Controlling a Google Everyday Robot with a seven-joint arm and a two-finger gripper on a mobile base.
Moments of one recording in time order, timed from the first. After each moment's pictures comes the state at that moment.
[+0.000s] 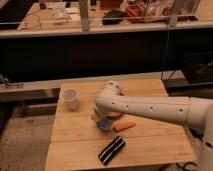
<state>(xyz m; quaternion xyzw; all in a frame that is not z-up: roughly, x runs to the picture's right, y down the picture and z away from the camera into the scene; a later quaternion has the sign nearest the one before) -0.026 0.159 0.789 -0.01 -0.26 -0.88 0.40</state>
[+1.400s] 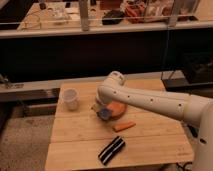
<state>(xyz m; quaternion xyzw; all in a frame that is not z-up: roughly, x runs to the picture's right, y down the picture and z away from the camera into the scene) -0.028 0.097 0.812 0.04 -0.25 -0.89 0.38</state>
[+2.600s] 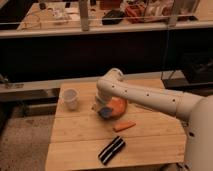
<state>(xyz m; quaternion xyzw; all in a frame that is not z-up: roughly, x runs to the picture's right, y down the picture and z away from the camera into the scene) -0.030 0.103 0.822 0.02 -0.29 -0.90 0.32</state>
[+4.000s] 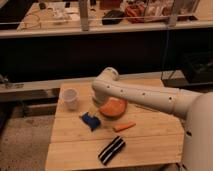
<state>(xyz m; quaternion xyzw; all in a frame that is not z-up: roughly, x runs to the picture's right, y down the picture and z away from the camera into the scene) -0.043 0.107 0.809 0.00 -0.28 -0.91 0.32</state>
